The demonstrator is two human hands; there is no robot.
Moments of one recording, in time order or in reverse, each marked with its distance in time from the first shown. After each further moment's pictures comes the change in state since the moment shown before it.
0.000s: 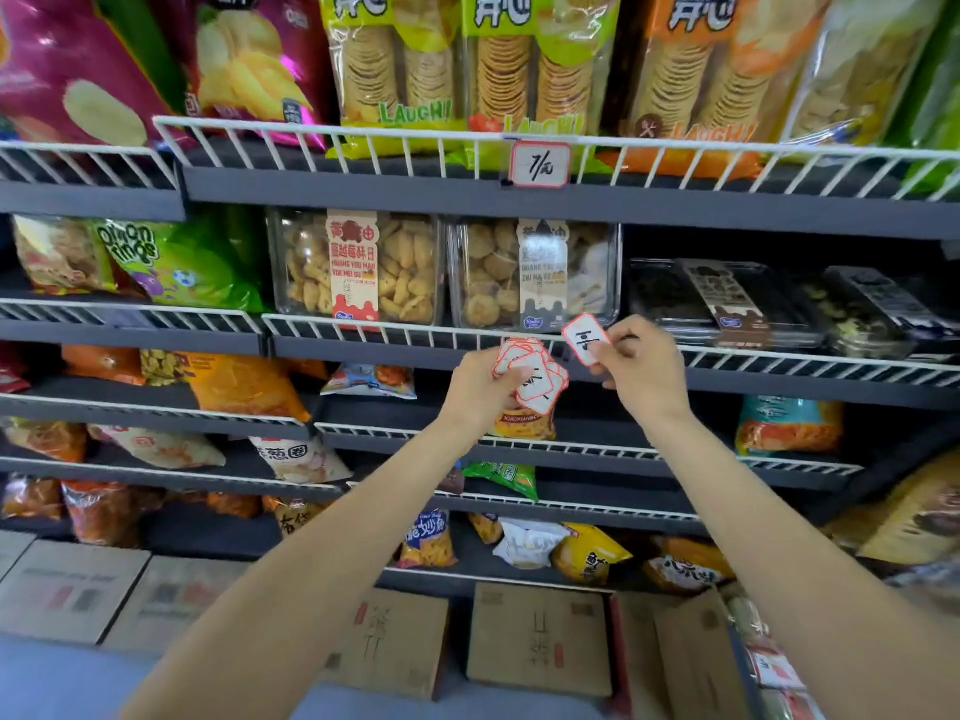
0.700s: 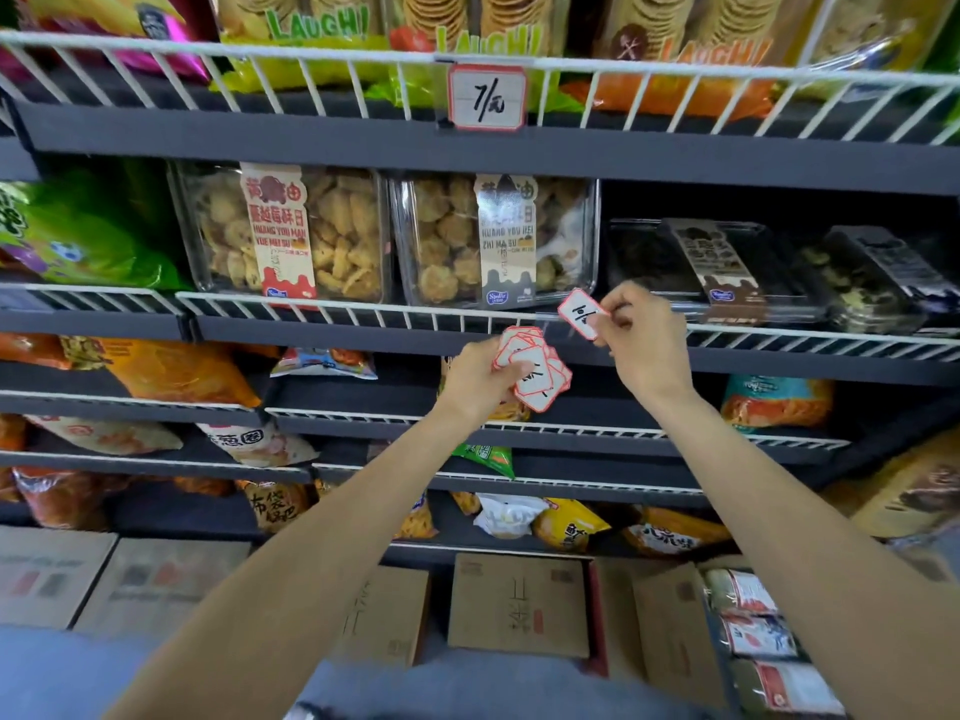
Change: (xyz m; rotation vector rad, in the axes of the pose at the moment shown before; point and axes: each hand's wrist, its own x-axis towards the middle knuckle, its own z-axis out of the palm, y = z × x) left_hand 0.041 -0.027 0.044 0.060 -0.093 -0.041; right_hand 0.049 0.039 -0.015 -0.270 0.008 -0.134
